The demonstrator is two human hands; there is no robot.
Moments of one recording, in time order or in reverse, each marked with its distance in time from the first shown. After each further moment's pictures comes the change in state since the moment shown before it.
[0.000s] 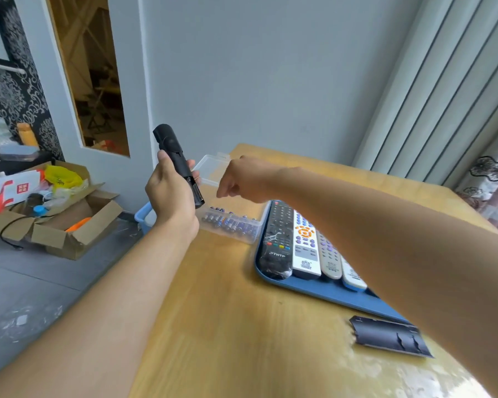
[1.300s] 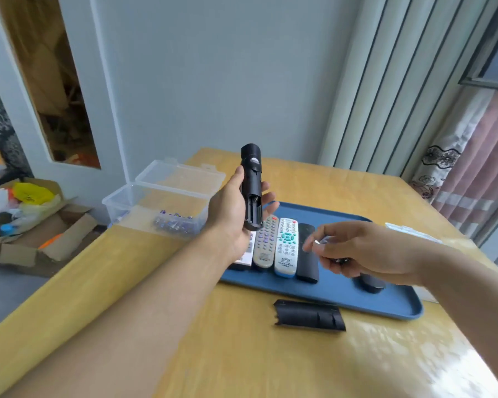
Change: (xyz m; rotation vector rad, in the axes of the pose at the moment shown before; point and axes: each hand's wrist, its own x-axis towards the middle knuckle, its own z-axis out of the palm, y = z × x) left_hand -0.152 -0.043 0.094 -0.035 -0.523 -0.496; right_hand -0.275 0.107 0.022 1.108 -0.082 0.485
